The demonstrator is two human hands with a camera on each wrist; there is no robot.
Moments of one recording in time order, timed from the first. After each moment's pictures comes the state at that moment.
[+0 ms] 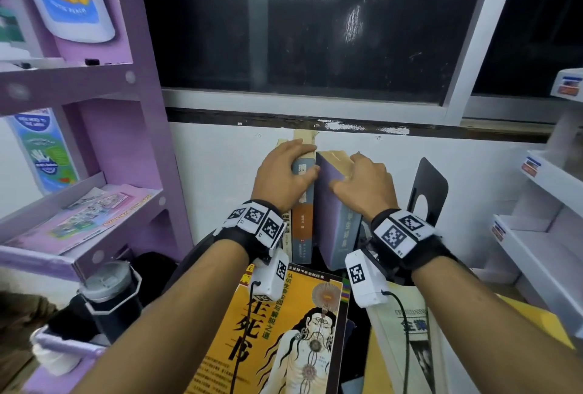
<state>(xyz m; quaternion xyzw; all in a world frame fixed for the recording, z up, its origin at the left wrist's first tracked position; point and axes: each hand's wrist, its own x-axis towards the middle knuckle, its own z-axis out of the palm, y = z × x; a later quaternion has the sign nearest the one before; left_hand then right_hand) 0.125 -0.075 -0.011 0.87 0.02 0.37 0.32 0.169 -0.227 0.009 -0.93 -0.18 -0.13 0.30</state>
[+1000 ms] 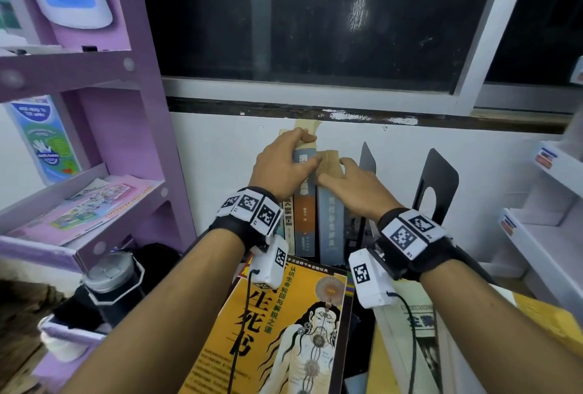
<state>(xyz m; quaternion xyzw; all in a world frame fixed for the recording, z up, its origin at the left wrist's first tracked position) 0.122 -0.070 -0.005 0.89 0.02 0.35 0.30 0.159 -0.227 0.004 -0.90 -0.25 0.04 0.35</state>
